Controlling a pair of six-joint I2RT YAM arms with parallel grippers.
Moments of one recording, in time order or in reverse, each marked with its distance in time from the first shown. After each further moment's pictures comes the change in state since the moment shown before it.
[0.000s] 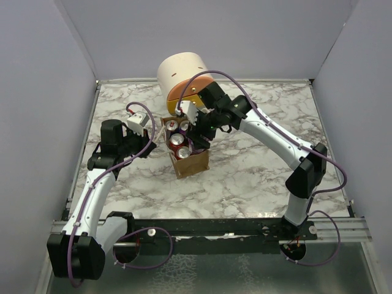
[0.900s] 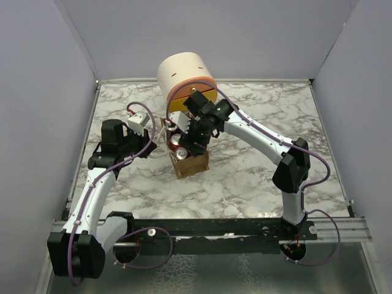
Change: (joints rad) left arm 0.000 0.012 0.000 0.001 0.006 -0.004; right arm 0.056 0.138 0.090 -0.101 0.132 0.010
